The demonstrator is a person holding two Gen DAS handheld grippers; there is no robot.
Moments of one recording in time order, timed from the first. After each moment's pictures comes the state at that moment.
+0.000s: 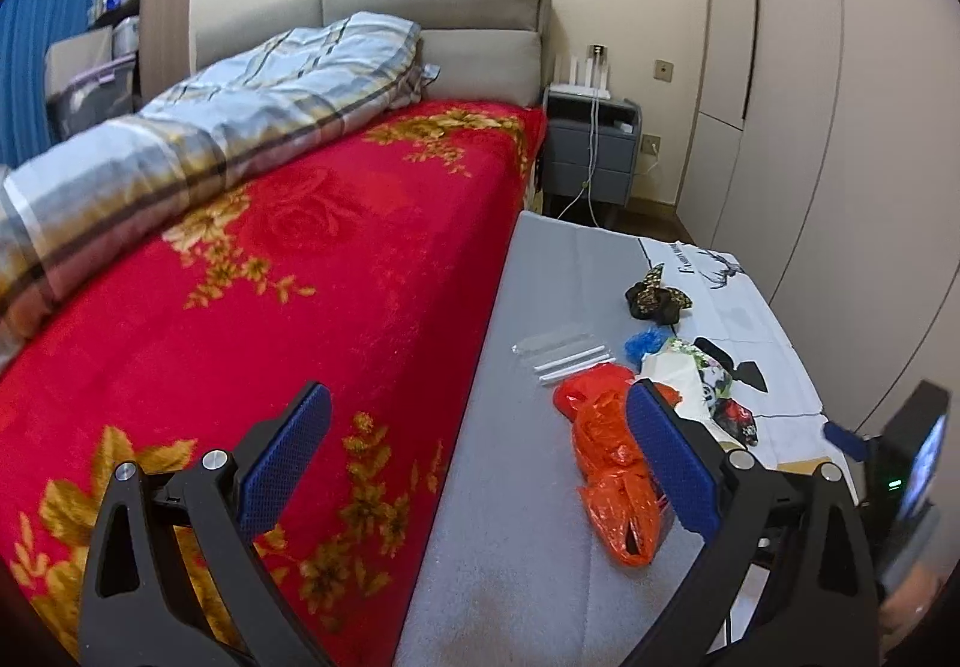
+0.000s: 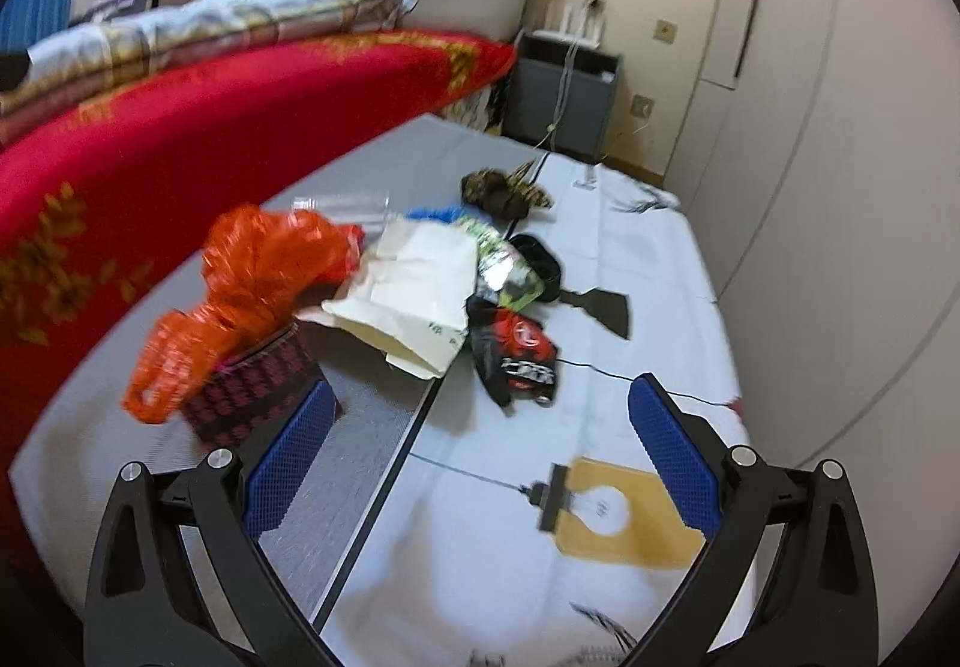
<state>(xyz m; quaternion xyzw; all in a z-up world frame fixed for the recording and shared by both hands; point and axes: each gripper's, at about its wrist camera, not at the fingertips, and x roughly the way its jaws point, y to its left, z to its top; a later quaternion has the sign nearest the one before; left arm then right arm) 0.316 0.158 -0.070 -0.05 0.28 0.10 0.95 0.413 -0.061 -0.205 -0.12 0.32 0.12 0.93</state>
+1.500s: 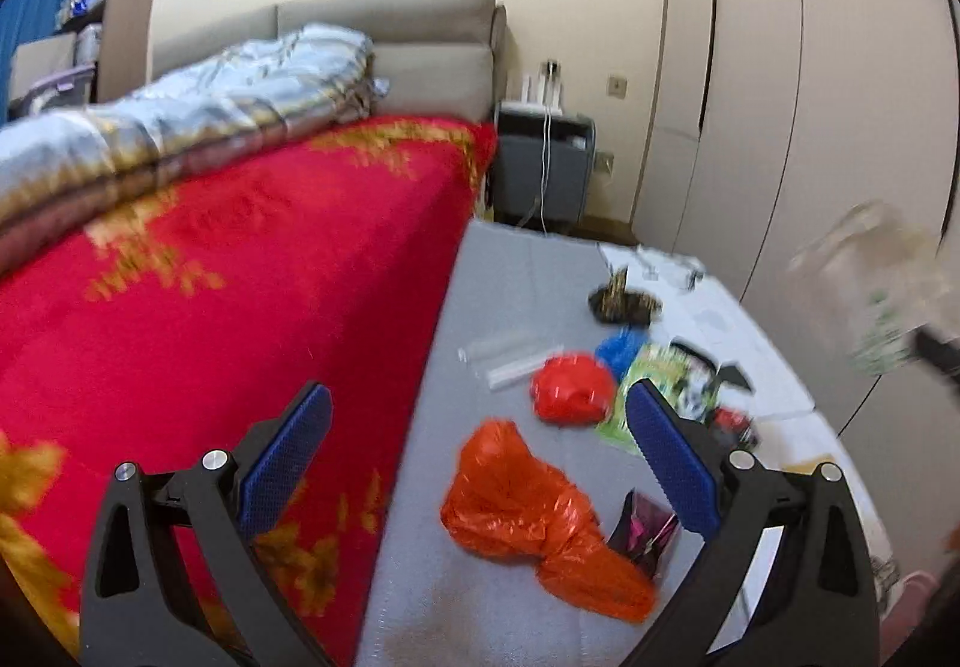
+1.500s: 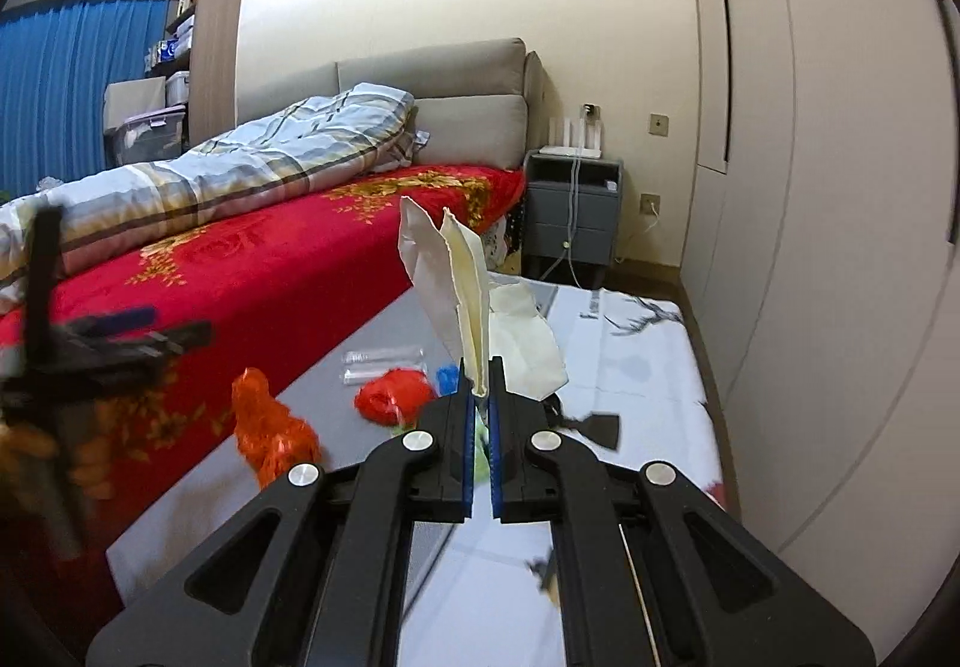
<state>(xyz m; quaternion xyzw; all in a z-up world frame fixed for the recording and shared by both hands) 0.353 0.150 -0.138 -0.06 0.25 0.03 0.97 0.344 -0.111 -0.106 -0.03 0.19 0.16 0.97</state>
